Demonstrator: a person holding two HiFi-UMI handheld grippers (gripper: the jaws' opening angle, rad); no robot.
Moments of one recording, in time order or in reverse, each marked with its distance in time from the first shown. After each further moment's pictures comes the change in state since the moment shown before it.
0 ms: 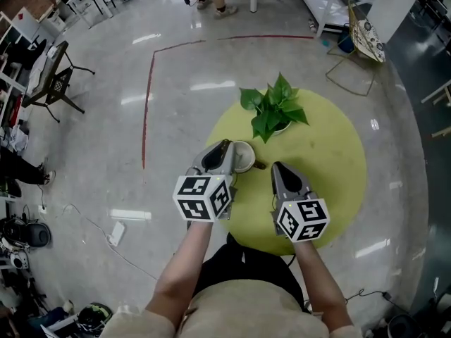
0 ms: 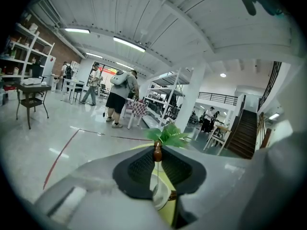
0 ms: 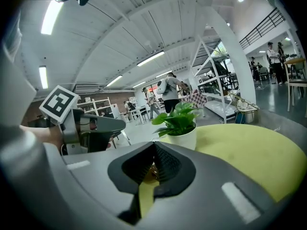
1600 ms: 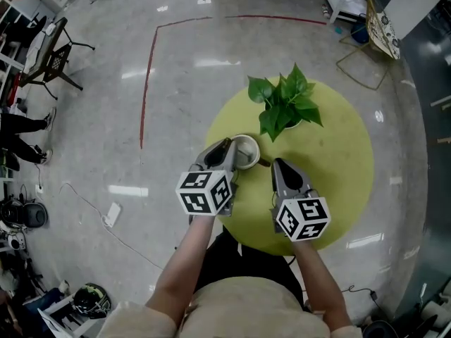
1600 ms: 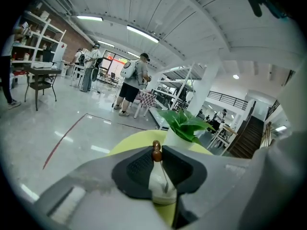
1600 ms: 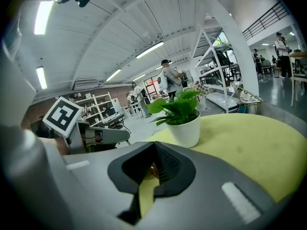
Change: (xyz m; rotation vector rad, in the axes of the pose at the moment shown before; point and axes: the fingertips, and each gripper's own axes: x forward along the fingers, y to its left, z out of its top) left arm 0.029 0.038 -0.058 -0.134 0.088 0.057; right arm 0.031 -0.009 -0.026 0.023 0.097 0.023
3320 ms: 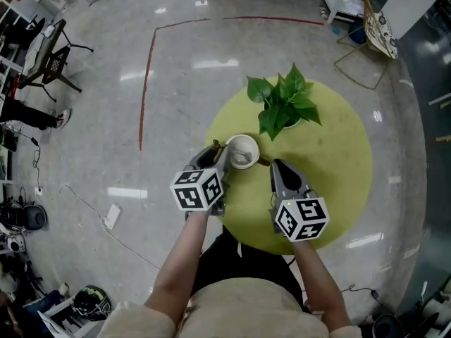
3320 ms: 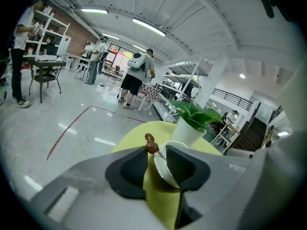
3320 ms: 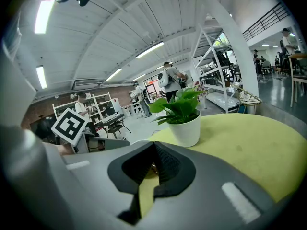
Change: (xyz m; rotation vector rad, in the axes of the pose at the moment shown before) left arm -0.001 0.032 -0.028 -0.059 0.075 0.030; right arm -0.003 0.004 -0.002 -0.004 0.000 -0.005
